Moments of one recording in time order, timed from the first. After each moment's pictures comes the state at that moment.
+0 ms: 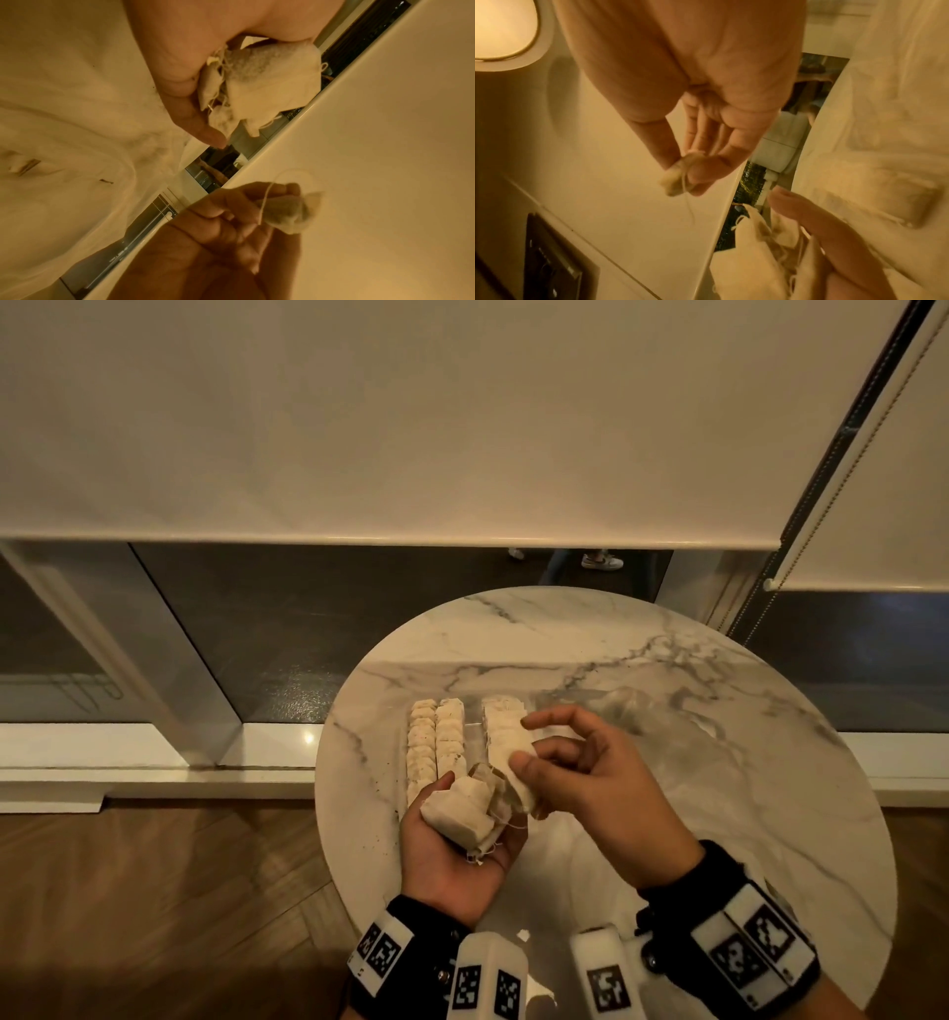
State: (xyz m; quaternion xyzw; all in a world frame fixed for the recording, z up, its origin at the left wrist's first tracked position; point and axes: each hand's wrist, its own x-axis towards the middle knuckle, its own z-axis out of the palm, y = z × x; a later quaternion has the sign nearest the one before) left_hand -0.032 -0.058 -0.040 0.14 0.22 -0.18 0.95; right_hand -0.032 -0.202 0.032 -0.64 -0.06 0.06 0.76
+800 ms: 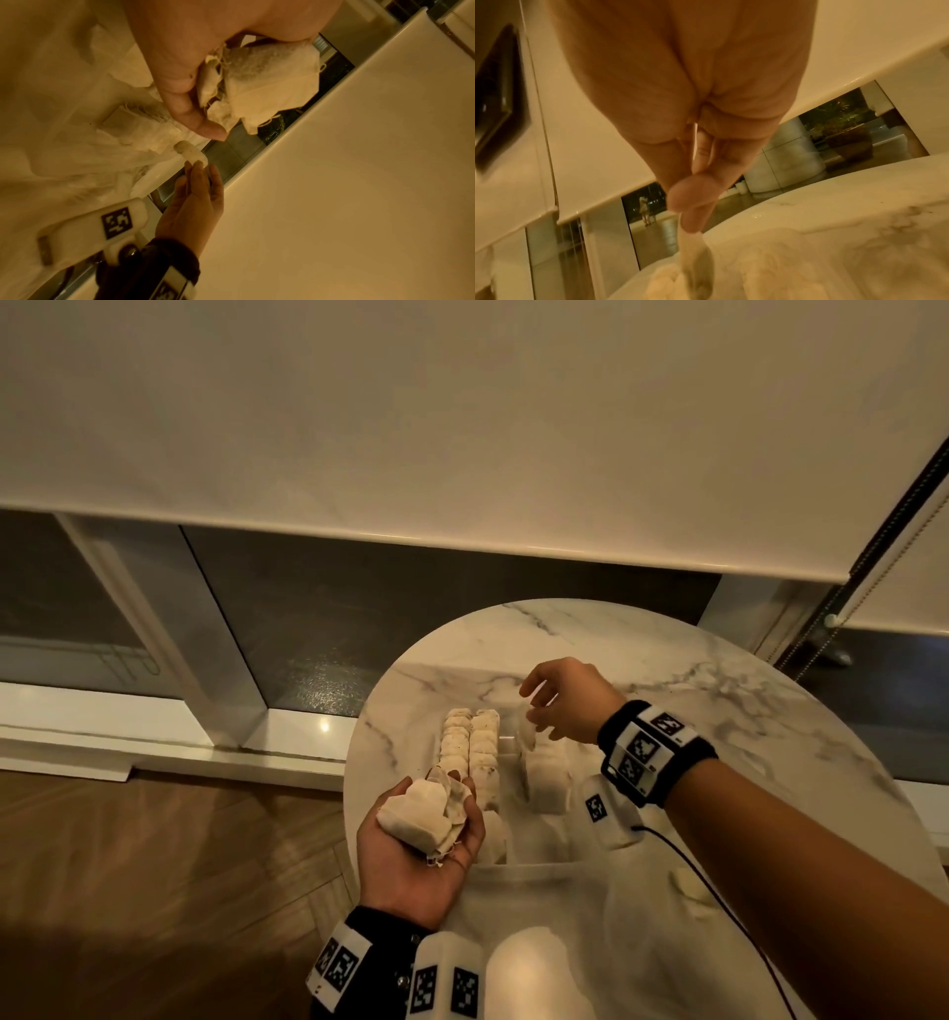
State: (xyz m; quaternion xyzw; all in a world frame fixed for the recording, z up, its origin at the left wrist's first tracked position) left_hand -0.022 0.004 -0.044 0.06 0.25 -0.10 0.96; right_hand 0.131 -0.170 0.013 -0.93 -0.07 0.13 0.33
